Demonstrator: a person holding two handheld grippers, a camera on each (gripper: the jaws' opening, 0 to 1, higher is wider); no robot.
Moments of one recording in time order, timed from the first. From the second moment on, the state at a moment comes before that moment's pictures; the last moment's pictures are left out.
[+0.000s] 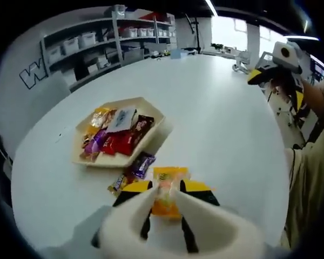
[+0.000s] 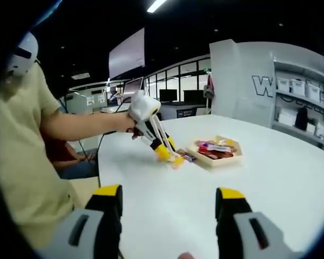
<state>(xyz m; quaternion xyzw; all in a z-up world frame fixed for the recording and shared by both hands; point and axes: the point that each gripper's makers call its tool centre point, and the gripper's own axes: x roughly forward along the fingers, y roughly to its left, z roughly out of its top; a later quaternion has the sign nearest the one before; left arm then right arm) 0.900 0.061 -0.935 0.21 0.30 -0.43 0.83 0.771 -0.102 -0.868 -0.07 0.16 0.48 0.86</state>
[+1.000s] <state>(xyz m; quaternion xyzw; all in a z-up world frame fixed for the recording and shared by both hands) 0.926 0.060 -0.863 0.19 0.25 -0.43 0.85 0.771 -0.104 -0.866 -0.07 0.15 0.47 0.86</state>
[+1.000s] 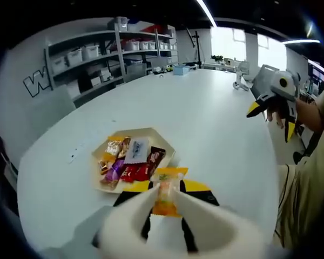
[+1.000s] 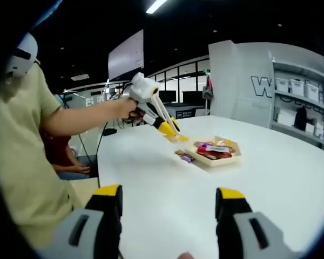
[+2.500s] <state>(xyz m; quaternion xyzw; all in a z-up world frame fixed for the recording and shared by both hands) 1.041 0.047 -0.862 0.21 0.23 -0.36 0.88 0.773 -0.116 -0.861 -0.07 0.15 0.46 0.87</state>
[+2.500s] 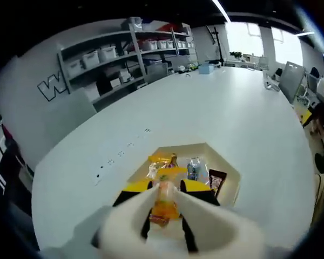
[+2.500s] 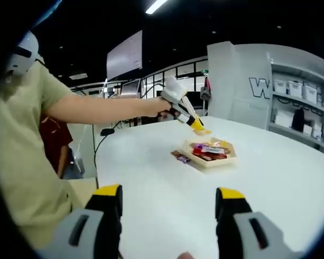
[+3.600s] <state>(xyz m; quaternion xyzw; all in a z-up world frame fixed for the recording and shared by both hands) 1.026 0.058 -0.871 0.20 0.25 -0.37 0.87 0.773 -0.113 -0.863 -0.07 0.15 0.47 0.87</state>
